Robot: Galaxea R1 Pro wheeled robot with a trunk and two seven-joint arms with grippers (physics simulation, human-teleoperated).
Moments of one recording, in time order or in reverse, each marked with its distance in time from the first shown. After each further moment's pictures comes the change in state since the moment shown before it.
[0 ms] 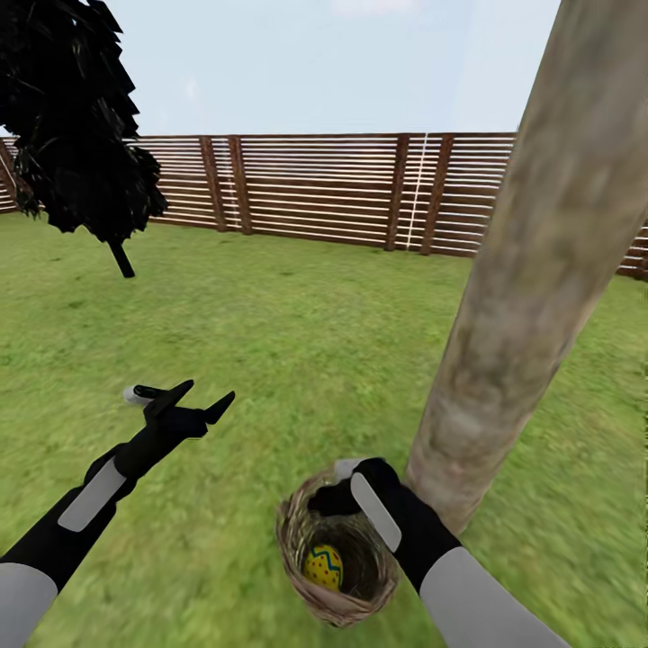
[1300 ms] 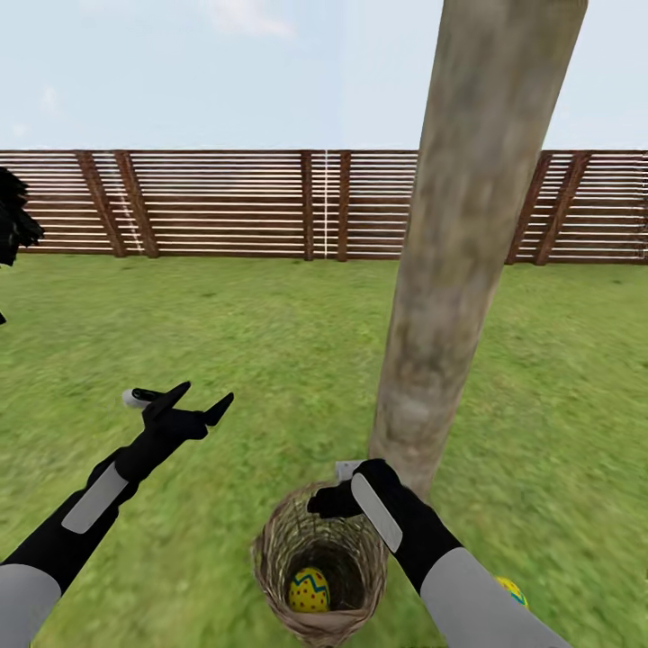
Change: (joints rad) left arm 0.002 -0.011 0.000 0.028 0.002 -0.001 -0.038; right arm 0.000 -0.002 -0.002 0.010 -0.015 -0.004 -0.001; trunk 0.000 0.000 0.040
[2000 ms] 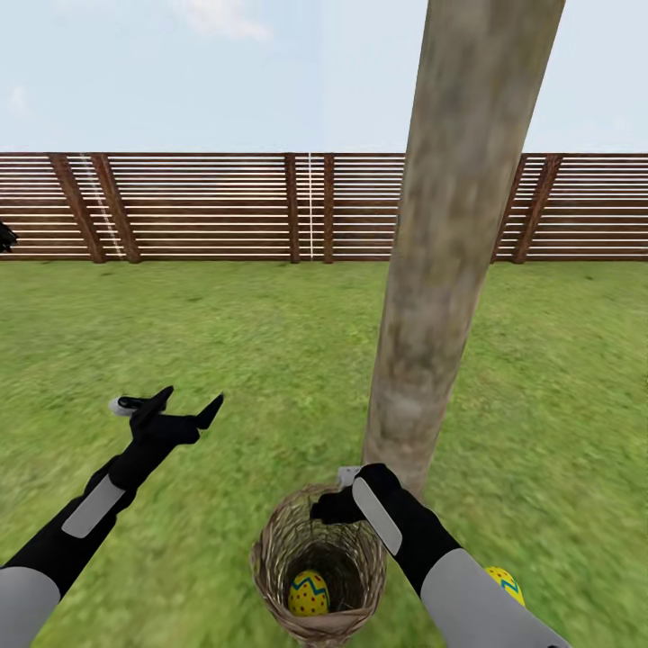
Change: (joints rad) left arm 0.002 0.000 0.001 0.074 -0.001 -0.003 -0.124; right arm 0.000 -0.001 0.000 0.042 0.004 -0.007 -0.001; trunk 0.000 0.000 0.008
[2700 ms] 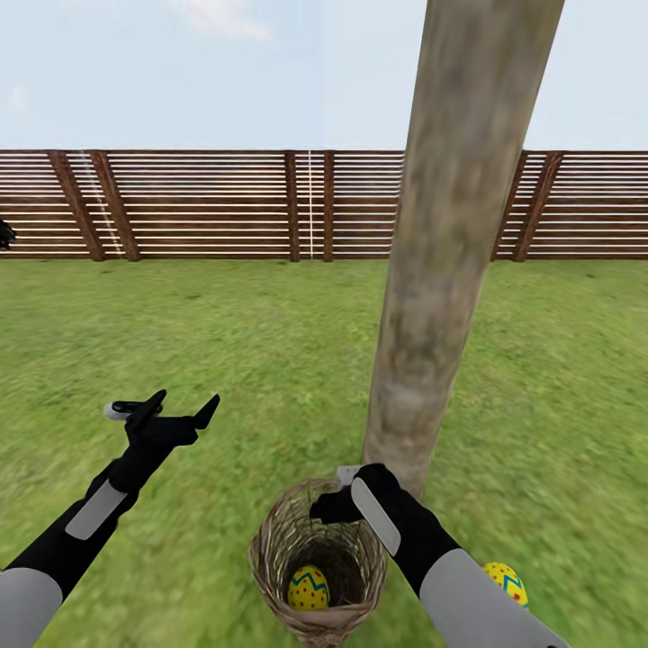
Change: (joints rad) left arm 0.000 -0.009 -0.003 0.024 -0.008 -0.039 -0.070; right arm 0.000 0.004 0.004 -0.001 0.009 -0.006 -0.001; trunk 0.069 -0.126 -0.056
